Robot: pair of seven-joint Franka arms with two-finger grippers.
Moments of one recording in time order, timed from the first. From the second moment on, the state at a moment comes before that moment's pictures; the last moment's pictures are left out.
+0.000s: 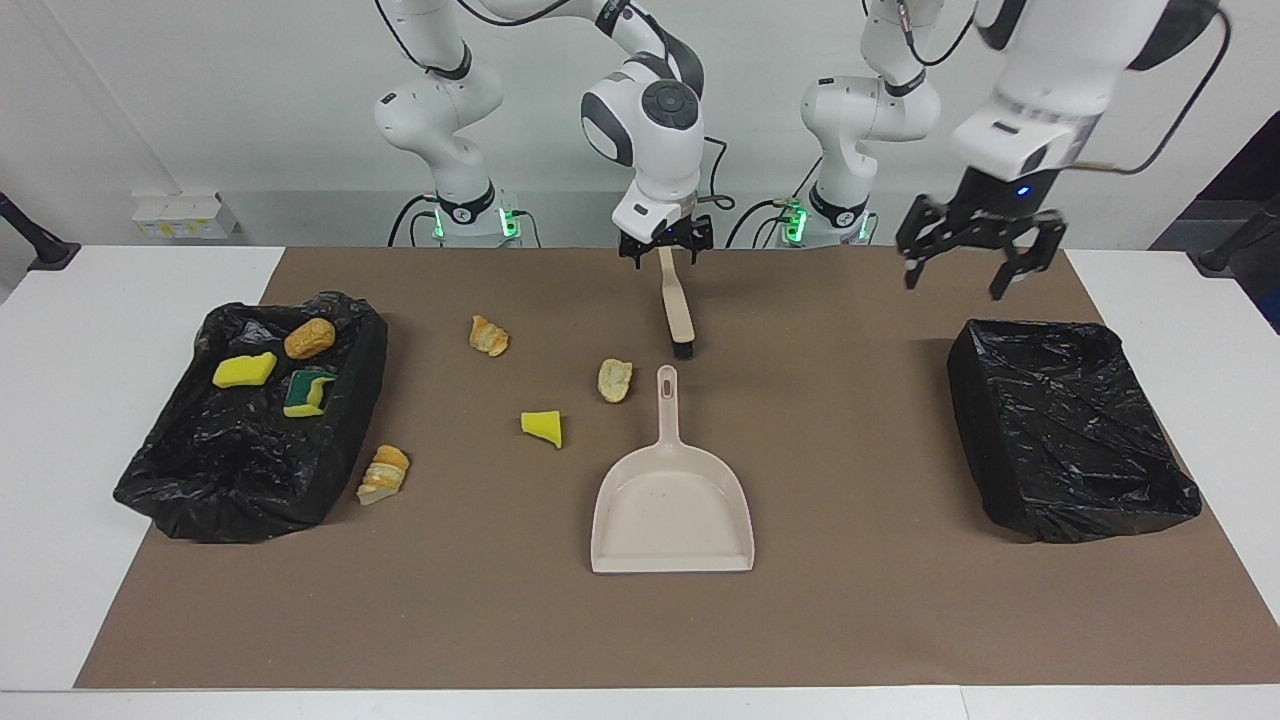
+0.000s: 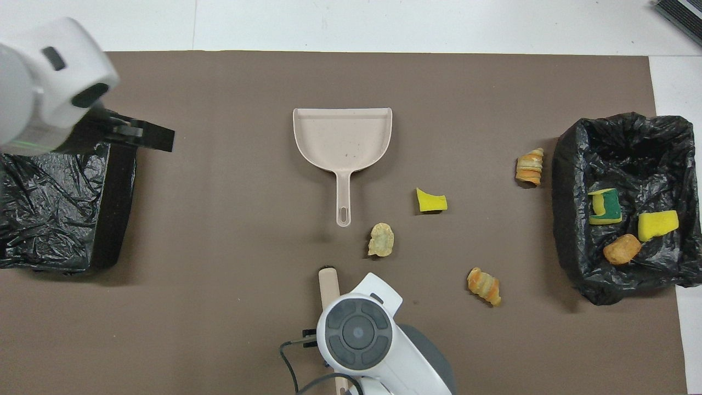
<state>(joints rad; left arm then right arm) -0.26 0.10 -0.04 -1.44 0.02 1.70 -0.03 0.77 -0.02 0.07 -2.15 0.20 2.03 0.66</state>
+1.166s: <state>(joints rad) -0.62 0.40 -0.04 -1.62 0.09 2.15 -0.51 0.88 0.00 0.07 -2.32 0.23 2.20 0.72</state>
